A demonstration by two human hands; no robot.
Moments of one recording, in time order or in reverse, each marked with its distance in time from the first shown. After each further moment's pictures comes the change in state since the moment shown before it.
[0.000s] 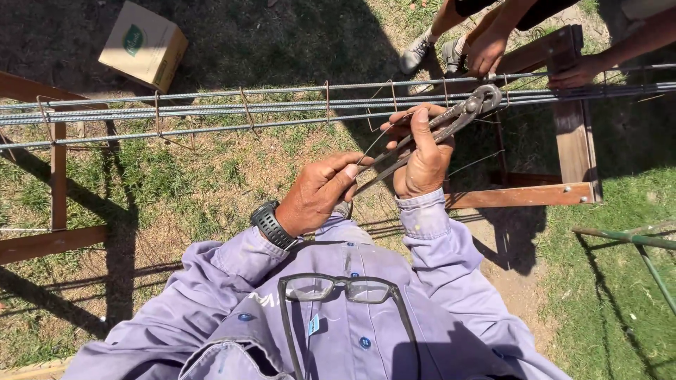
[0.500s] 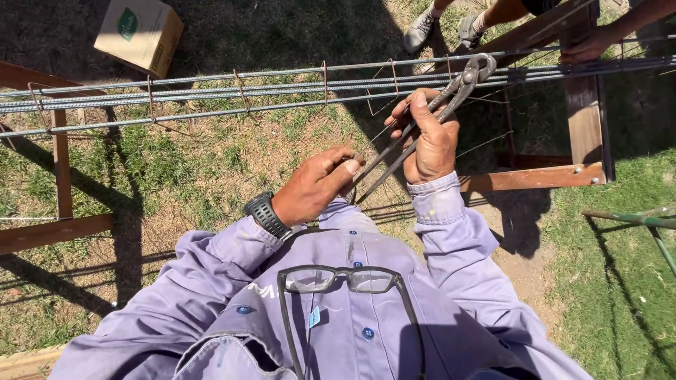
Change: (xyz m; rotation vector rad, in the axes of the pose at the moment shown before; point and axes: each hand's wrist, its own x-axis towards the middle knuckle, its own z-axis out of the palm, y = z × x) left_hand -0.004 -0.015 -0.008 0.169 -0.117 -0.148; right_hand 0.004 0.001 -0.029 -0.001 -0.055 0.143
